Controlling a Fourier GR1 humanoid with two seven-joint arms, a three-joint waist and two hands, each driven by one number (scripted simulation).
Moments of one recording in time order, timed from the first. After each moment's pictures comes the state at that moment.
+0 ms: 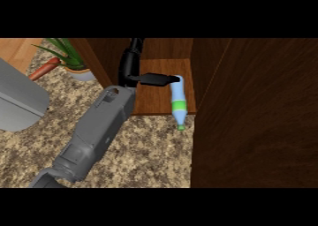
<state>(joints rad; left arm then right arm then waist) -0.98 0.00 -0.08 -0.48 0.27 0.30 -0.64 0.56 -0.16 0.39 -2.11 -0.24 0.06 -0.26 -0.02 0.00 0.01</state>
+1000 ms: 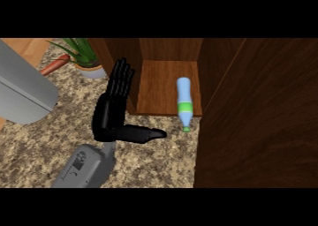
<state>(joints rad) -0.34 0.06 -0.34 -1.42 0.38 0.29 -0.34 0.60 -0.16 0.43 -2.15 -0.21 0.03 -0.25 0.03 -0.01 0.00</state>
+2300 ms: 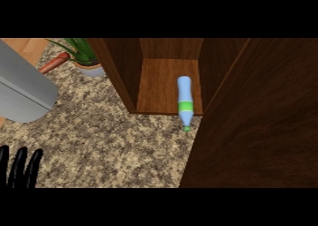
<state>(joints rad) 0.52 0.36 -0.34 -2.28 0.46 0.20 -0.38 0.53 -0.39 0.59 -2.30 0.10 0.16 -0.05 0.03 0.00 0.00</state>
